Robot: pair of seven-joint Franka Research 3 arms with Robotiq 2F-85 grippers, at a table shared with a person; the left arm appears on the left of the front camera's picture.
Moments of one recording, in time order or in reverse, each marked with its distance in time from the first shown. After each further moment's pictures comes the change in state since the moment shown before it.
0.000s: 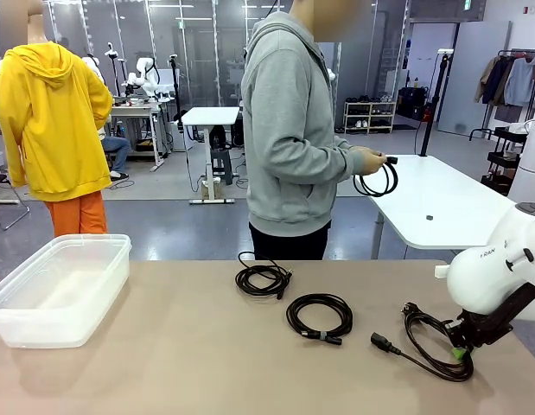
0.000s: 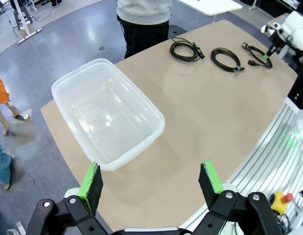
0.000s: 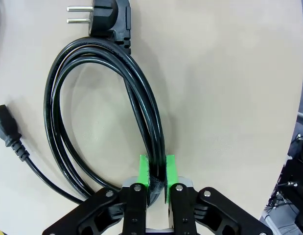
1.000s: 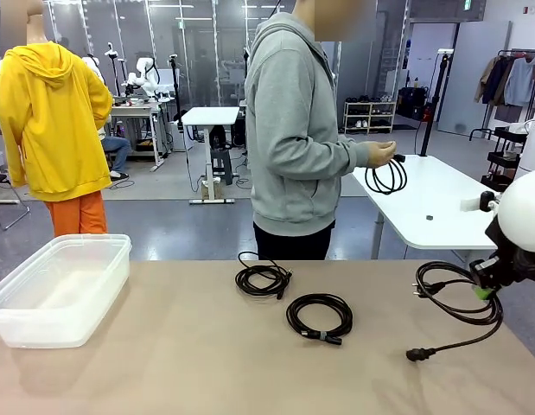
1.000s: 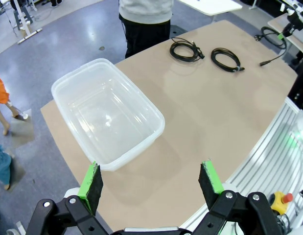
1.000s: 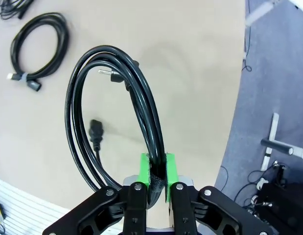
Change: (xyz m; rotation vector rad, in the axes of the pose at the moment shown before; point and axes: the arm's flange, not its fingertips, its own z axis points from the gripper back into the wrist) left arm 0.000 0.000 0.000 0.000 0.000 0.000; right arm -0.018 0.012 0.168 -0.016 -0.182 0.134
